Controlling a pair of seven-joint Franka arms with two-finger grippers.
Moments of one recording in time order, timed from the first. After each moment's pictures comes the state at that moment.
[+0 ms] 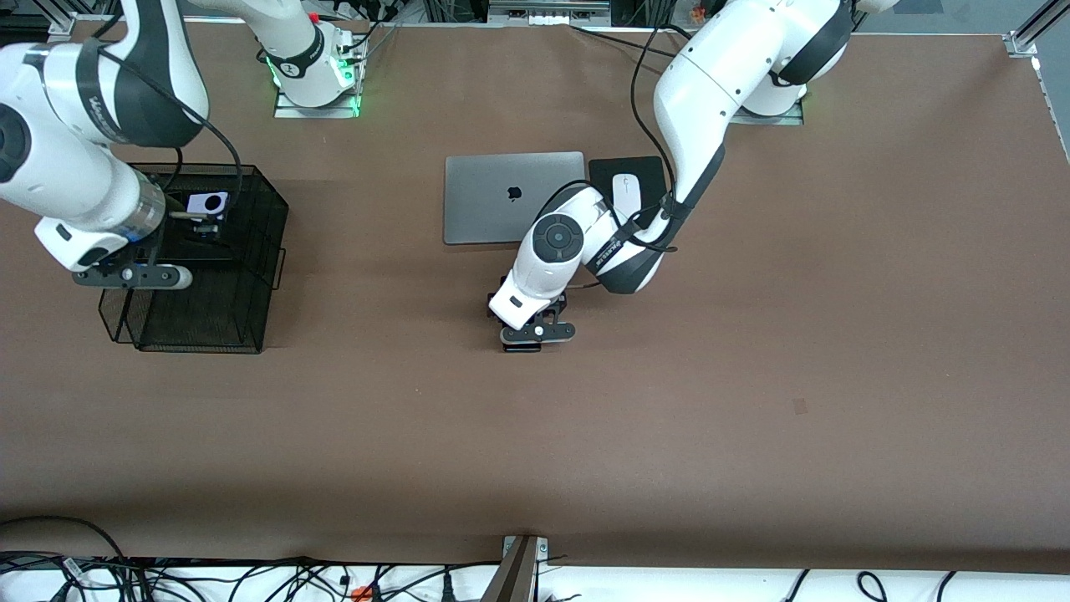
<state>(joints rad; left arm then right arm) -0.58 0.99 -0.22 -1.21 0.04 2.34 -0.85 0.74 0.15 -0.68 -1.84 0.02 1.82 0.04</state>
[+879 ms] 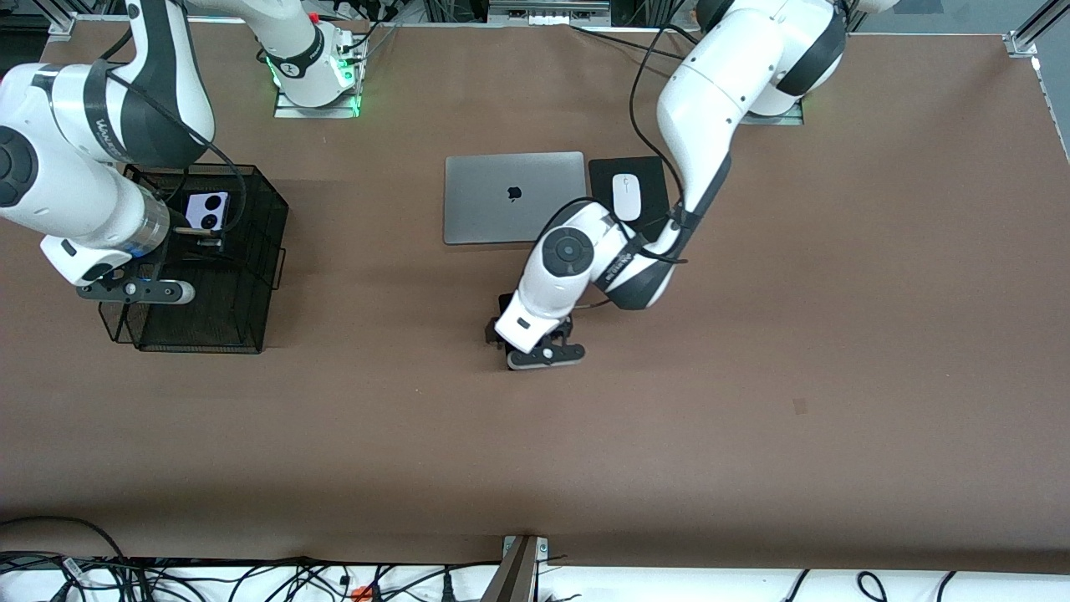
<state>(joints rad) -0.56 1.01 -0.15 -1.07 0.04 2.30 -0.87 0.73 0.20 -0.69 -1.81 0.05 1.81 0.04</state>
